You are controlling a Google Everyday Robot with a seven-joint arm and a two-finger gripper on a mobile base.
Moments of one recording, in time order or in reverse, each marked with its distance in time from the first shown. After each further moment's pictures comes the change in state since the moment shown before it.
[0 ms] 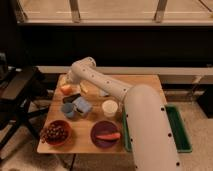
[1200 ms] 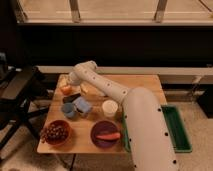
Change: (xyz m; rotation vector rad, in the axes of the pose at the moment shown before) arm -0.002 0.001 0.021 0.077 0.002 -0.022
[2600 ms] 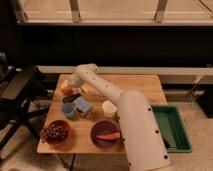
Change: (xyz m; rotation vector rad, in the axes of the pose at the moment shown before) arm -0.007 0.017 0.030 0.033 -0.040 0.026
